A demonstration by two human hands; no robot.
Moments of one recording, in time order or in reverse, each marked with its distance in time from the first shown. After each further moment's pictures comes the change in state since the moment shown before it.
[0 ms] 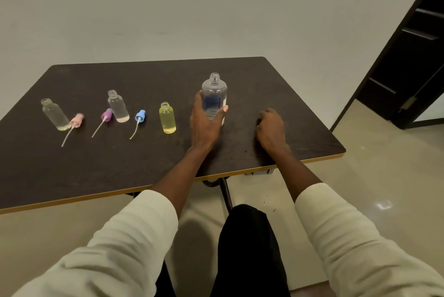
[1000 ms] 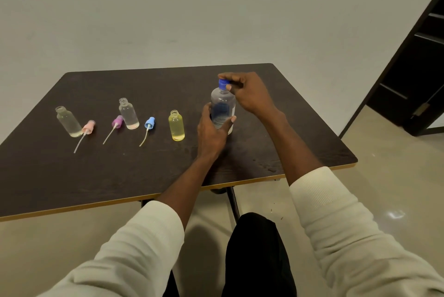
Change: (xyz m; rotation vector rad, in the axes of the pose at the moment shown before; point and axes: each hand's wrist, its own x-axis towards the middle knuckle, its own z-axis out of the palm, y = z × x) left_hand 0.002 -0.006 -0.004 -0.014 -0.032 -0.055; right_hand 0.057 -0.117 -0.051 0.576 -0.223 -0.251
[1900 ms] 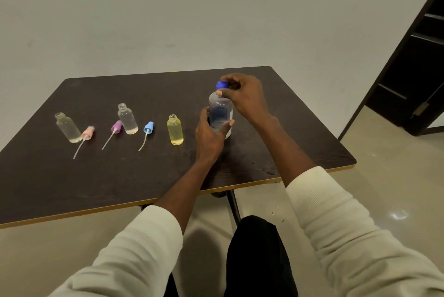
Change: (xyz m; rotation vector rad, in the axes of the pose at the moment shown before) left_hand -0.001 0.002 -0.001 -0.016 0.002 -0.014; right_hand 0.001 0.003 0.008 0.091 0.184 0.001
